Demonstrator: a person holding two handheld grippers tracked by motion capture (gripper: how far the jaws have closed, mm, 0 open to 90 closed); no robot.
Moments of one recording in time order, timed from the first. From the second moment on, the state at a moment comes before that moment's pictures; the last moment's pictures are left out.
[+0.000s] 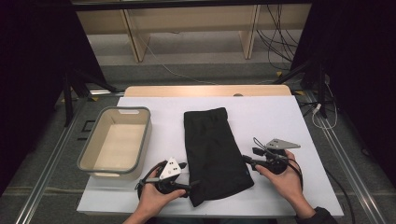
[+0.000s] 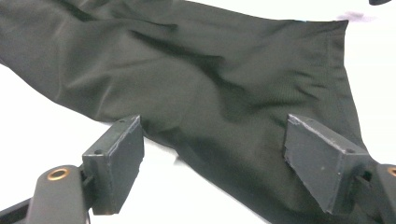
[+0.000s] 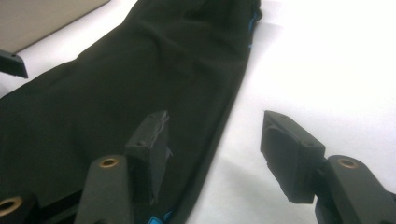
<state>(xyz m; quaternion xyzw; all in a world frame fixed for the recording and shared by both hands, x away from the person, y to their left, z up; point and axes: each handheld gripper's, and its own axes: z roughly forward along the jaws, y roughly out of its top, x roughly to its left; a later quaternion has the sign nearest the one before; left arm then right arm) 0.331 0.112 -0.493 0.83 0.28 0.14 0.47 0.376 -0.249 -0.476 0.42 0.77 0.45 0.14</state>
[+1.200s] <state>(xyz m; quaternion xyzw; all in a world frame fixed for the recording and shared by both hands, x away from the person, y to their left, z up) 0.321 0.107 -0.494 0.86 0.29 0.09 0.42 0.352 -0.233 -0.480 0.43 0.82 0.37 0.09</state>
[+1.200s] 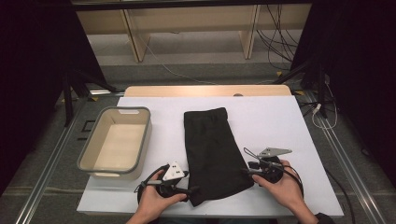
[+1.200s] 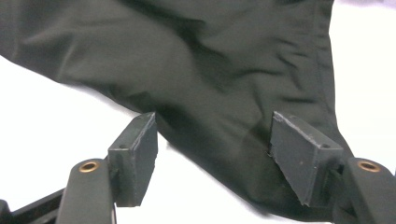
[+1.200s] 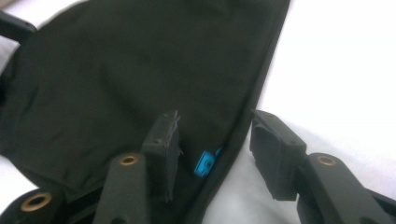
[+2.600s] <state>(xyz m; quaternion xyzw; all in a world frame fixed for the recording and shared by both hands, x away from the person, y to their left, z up) 0.313 0.127 -0.484 0.87 0.30 0.02 0.40 0.328 -0.218 -0.478 0.44 0.83 0.33 0.04</state>
